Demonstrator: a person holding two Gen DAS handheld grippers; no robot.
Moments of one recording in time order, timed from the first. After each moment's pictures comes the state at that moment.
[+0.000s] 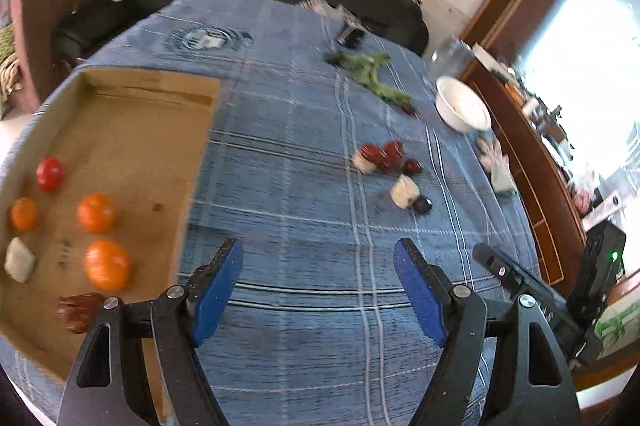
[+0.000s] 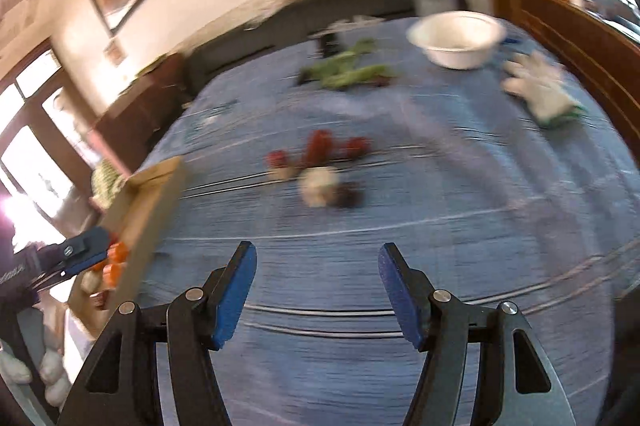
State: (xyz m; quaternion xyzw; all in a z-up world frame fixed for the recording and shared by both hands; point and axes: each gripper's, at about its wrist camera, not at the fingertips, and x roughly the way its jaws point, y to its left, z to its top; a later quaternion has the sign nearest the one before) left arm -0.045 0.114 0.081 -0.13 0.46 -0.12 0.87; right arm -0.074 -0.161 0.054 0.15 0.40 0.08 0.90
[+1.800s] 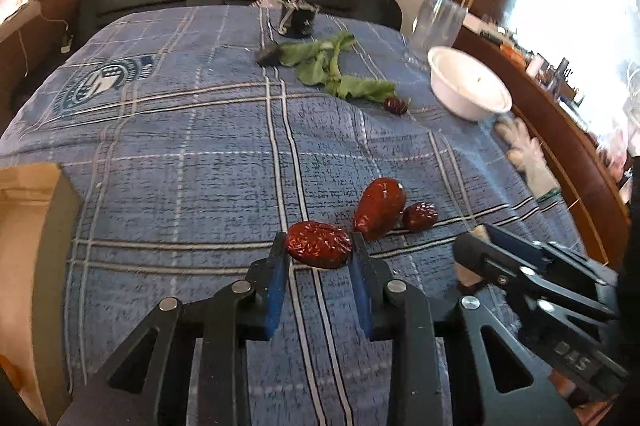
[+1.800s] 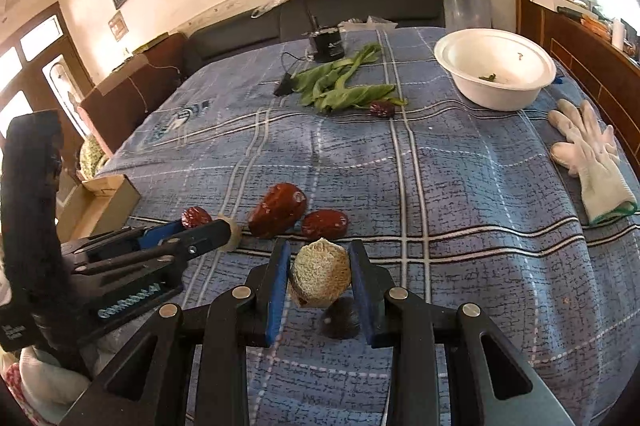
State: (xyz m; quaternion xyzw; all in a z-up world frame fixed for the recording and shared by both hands) left arm 0.073 0.026 0.030 -0.04 0.43 -0.16 0.89; right arm 0.033 -0.155 0.036 0.09 0.39 0.12 0.91
